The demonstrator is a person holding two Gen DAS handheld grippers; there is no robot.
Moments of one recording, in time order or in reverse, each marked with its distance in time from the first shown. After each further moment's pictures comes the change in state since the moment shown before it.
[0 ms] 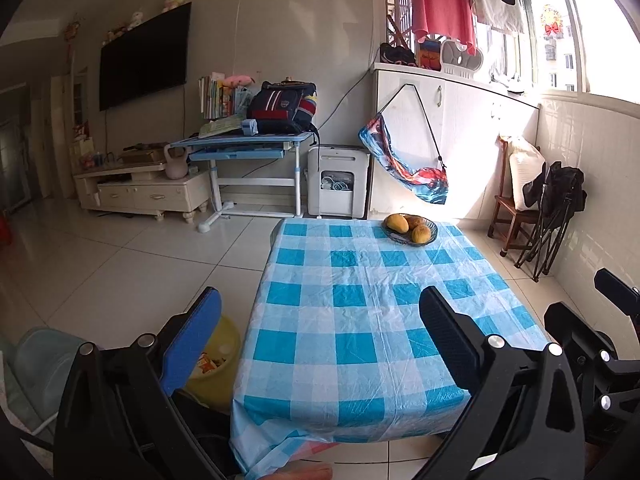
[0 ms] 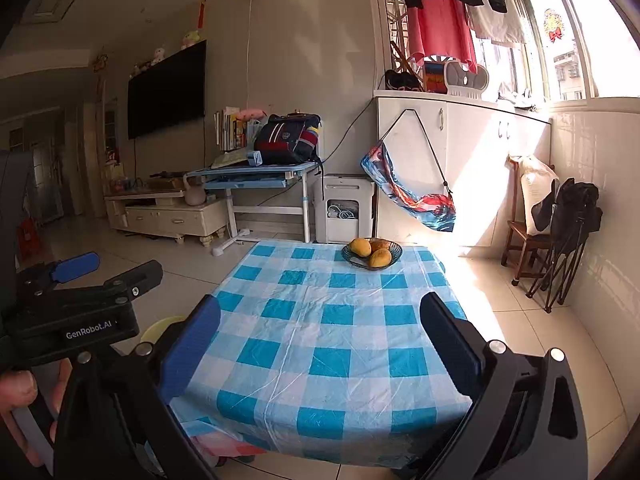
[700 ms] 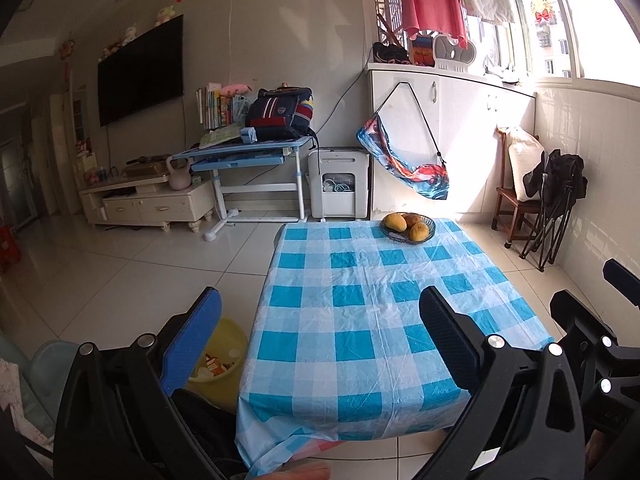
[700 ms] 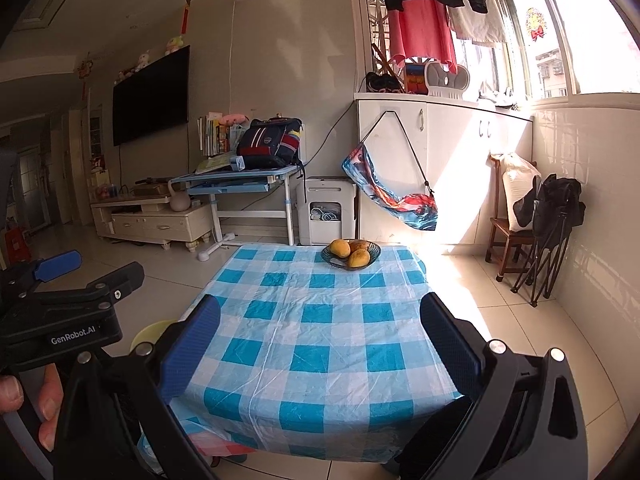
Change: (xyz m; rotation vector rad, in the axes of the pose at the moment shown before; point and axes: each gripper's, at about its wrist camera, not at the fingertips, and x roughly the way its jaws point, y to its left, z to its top) left arm -0.021 -0.017 0.007 0.058 -0.008 0.027; right arm -0.013 -0.015 -0.001 0.021 -0.010 -0.057
